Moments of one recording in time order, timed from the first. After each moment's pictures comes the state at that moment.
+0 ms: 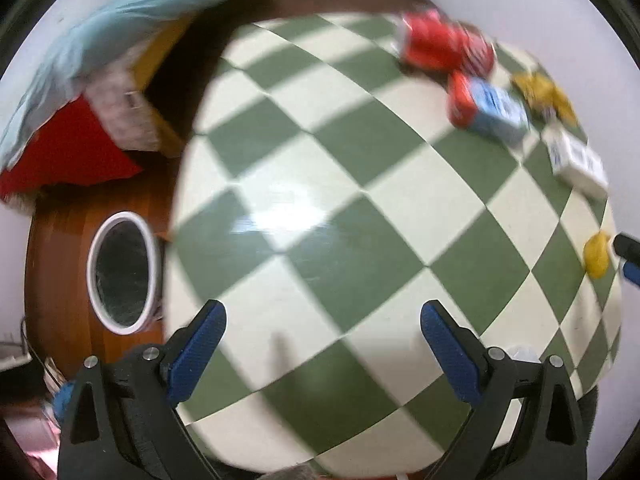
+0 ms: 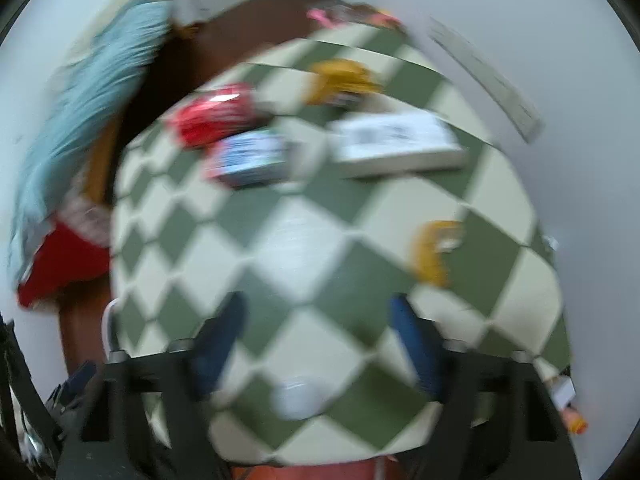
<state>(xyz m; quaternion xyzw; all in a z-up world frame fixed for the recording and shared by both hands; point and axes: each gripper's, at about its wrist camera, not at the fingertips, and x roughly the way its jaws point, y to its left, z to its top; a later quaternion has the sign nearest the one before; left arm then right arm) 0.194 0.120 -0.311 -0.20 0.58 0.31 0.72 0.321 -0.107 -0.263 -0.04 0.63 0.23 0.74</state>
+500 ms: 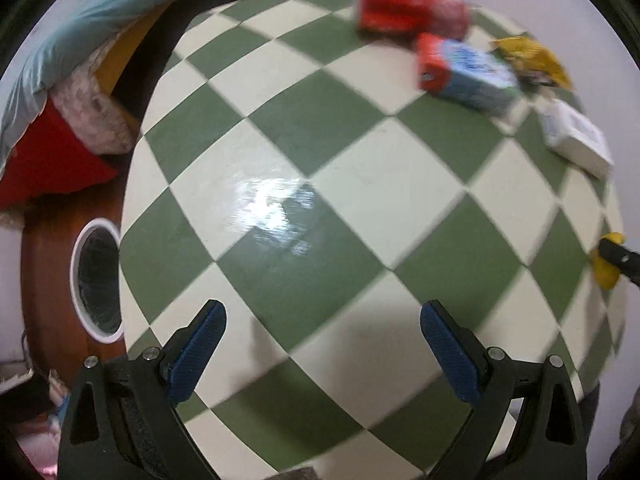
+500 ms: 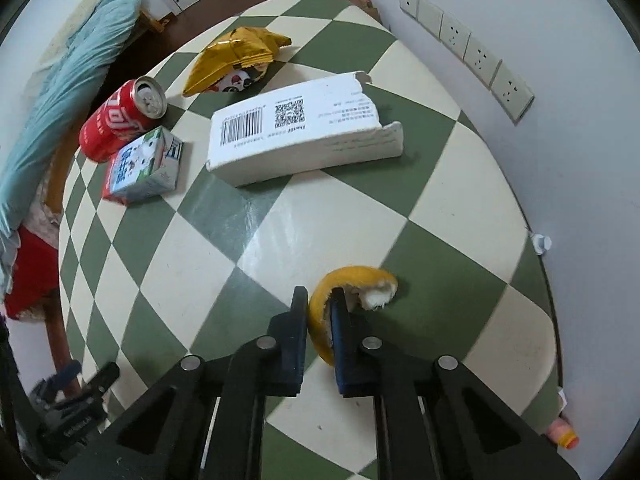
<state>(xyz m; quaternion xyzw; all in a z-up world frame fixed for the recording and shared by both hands) 0.215 0.102 -0.320 -0.19 0.60 0.27 0.73 0.356 -0.128 -0.318 -0.05 0.63 0.24 0.74</state>
